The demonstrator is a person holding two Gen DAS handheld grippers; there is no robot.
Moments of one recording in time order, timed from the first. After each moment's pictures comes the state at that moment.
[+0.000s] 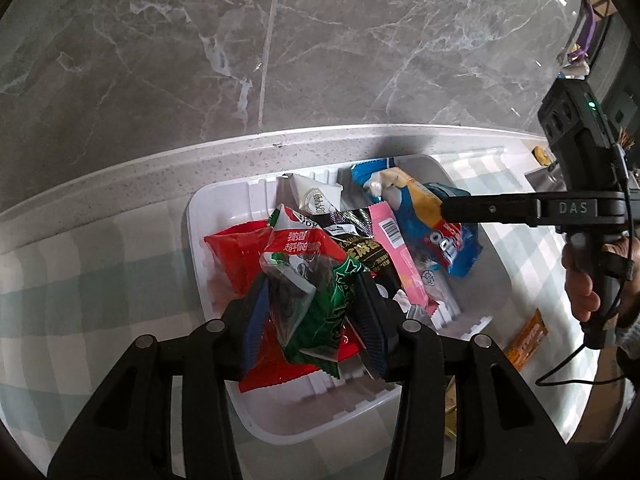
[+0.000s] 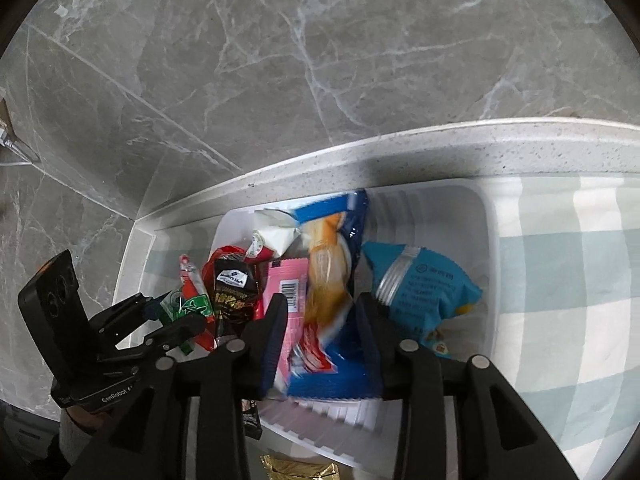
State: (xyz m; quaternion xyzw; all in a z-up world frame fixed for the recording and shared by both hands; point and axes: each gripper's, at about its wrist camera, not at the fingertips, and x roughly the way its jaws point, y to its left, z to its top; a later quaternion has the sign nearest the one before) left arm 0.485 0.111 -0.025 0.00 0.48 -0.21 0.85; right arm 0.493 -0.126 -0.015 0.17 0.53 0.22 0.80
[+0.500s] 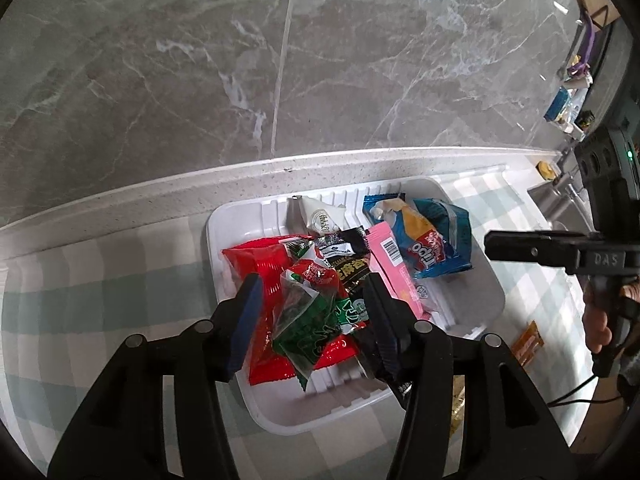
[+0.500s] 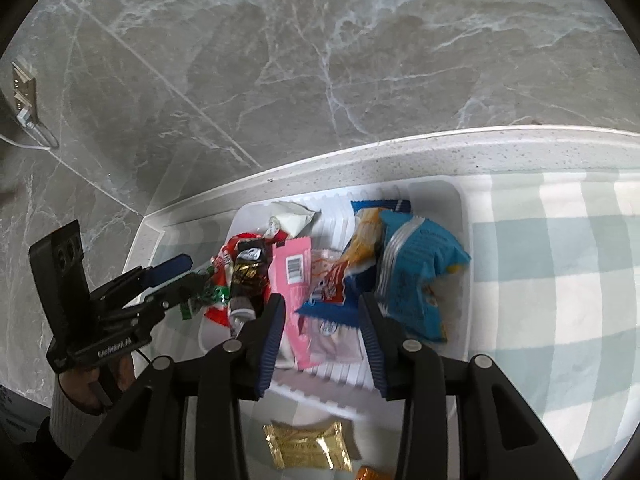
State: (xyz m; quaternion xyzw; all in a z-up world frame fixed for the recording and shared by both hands) left arm 0.470 0.117 0.003 -0.01 0.45 -0.19 0.87; right arm 0.448 -0.135 0.008 0.16 0.50 0.22 0.82
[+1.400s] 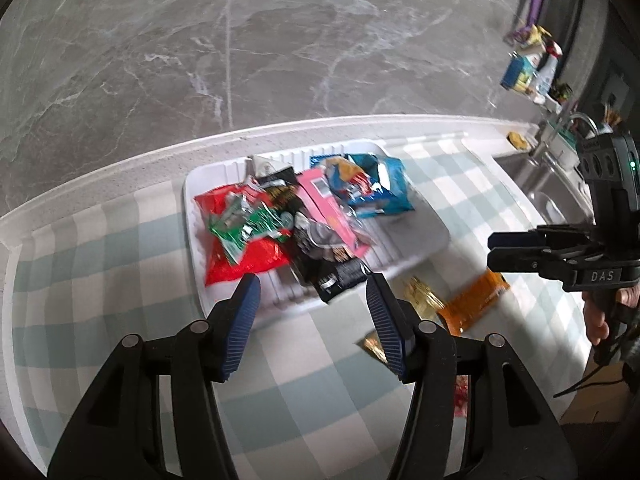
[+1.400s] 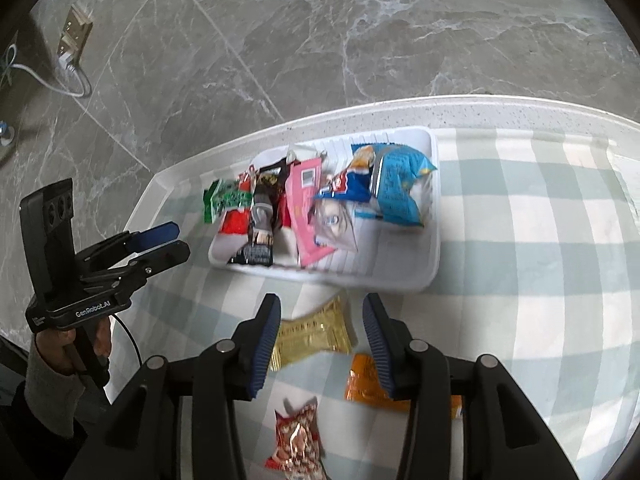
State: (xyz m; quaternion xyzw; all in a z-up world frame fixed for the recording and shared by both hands) left arm 0.362 0.100 0.027 0.03 0.44 -0.22 0.87; right arm 0.336 -0.147 0.018 0.11 0.49 0.21 0.84
